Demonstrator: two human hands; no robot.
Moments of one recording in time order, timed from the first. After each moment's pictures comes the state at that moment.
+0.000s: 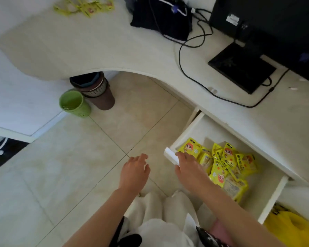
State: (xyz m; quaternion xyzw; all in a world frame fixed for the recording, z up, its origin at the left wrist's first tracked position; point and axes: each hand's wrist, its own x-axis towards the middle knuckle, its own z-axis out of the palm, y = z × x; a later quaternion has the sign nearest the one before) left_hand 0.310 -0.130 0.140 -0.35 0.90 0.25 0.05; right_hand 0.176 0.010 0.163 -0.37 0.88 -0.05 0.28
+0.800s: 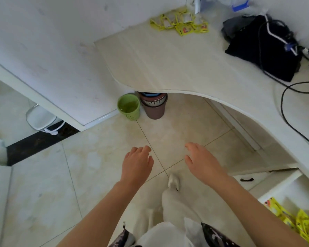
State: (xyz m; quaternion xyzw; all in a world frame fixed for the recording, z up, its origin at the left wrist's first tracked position) left_hand 0.433 -0.401 0.172 -0.47 0.87 0.17 -0.01; right_hand 0.246 -0.296 0.199 -0.50 0.82 -0.08 0.26
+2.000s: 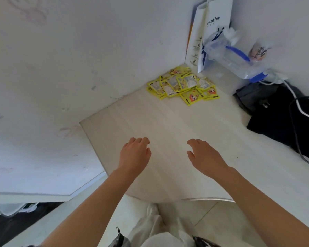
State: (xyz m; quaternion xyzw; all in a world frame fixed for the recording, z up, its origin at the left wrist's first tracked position) left_hand 0.221 -0.864 0.206 -0.37 0.92 0.14 -0.04; right_hand 0.038 -0.712 0.216 -0.48 0.85 -0.05 0.20
